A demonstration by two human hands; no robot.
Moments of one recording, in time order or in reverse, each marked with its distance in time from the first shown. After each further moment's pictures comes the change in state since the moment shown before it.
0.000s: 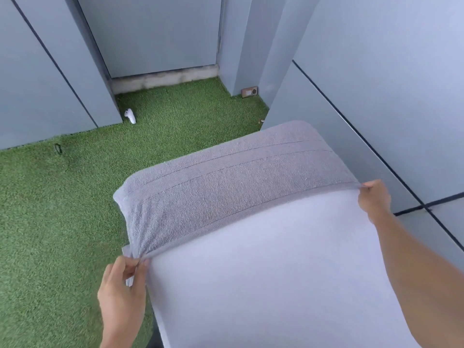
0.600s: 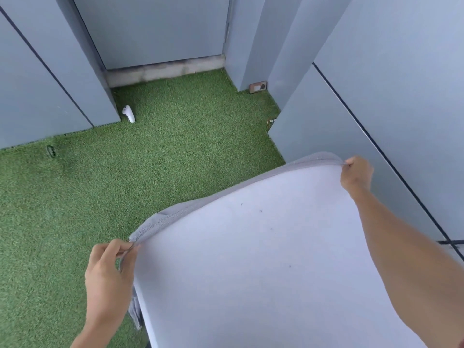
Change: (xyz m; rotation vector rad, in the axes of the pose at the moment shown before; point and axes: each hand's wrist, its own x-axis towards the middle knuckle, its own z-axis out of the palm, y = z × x) left_hand 0.176 0.029 0.001 0.098 -0.103 0.074; right_hand 0.068 -0.197 0.066 -0.099 0.005 -0.187
